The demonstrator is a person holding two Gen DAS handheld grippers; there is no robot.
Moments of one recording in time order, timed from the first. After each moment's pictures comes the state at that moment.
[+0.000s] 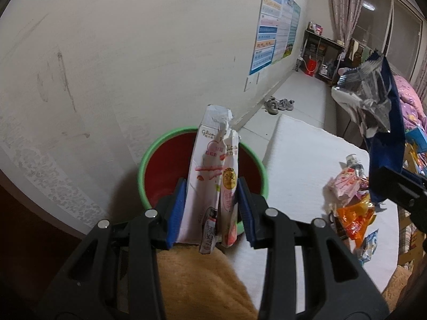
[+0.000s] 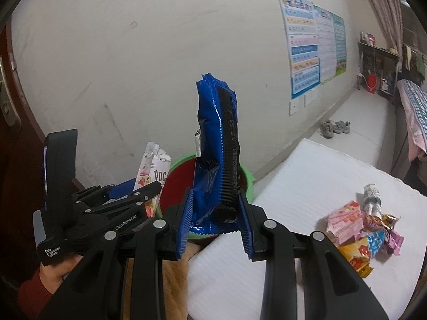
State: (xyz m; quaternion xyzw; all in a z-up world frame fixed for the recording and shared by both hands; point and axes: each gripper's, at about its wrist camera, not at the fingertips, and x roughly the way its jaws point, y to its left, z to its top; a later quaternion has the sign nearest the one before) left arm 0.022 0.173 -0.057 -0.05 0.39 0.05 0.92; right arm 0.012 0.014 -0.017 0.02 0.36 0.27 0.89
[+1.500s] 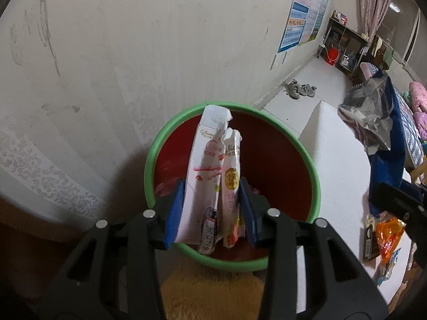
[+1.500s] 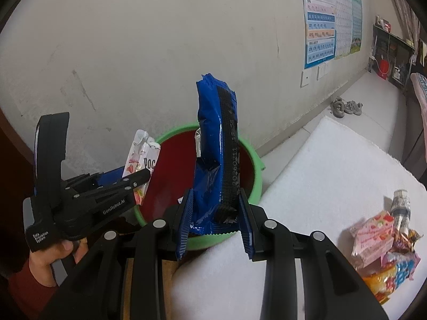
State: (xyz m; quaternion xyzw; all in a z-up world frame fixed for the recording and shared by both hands) left arm 0.088 0.226 -0.125 -0.08 0.45 0.08 0.89; right arm 0.097 0.064 -0.088 -0.01 0.44 0.27 0.86
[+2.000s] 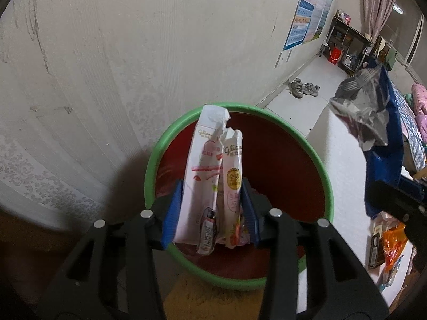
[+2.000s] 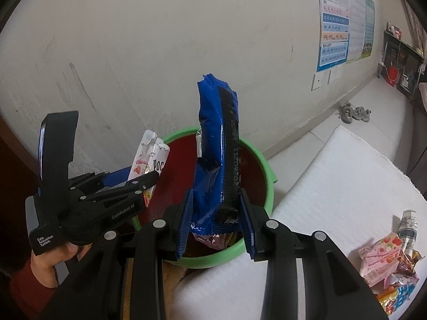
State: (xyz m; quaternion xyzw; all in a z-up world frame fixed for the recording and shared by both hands) left arm 0.107 0.236 -0.137 -0.09 0.46 0.08 0.88; right arm 0.118 0.090 -0.099 -0.03 0.45 0.29 0.85
